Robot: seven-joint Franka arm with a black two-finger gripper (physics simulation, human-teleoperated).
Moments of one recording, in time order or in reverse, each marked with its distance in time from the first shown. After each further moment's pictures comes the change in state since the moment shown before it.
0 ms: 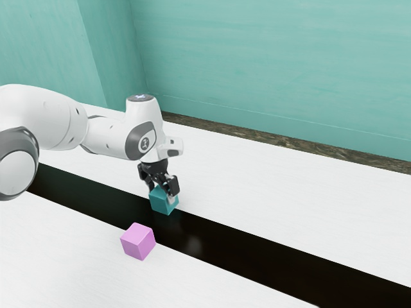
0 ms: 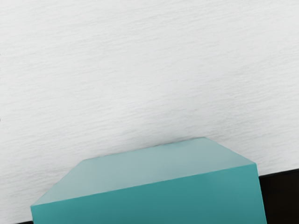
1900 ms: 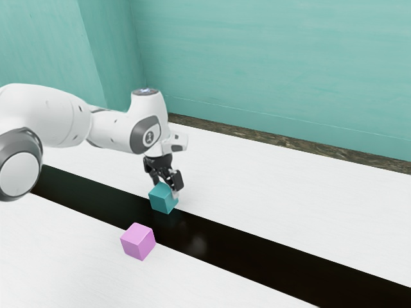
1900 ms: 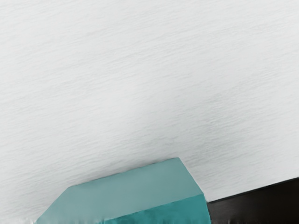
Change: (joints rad) arm -0.002 0.011 -0.012 0.050 0.005 -0.038 0.065
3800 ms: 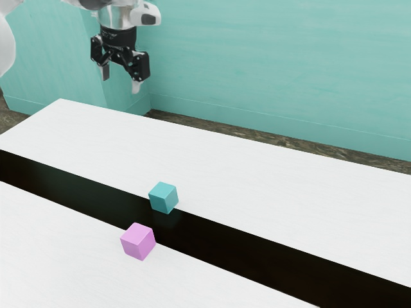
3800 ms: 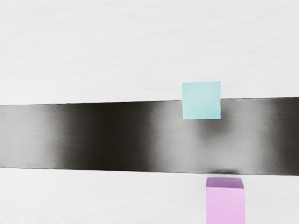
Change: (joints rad) arm -0.016 -0.257 -0.050 0.589 0.294 -0.872 -0.342
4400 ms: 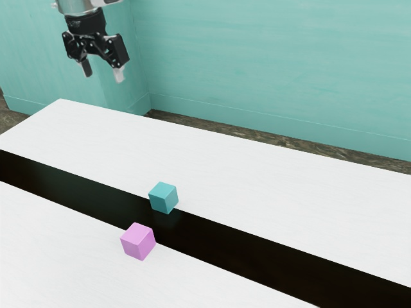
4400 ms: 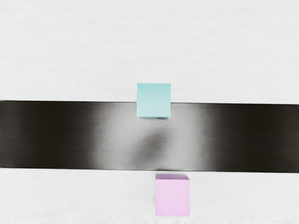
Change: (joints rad) arm -0.027 -0.244 0.088 -0.210 -0.187 0.079 0.008
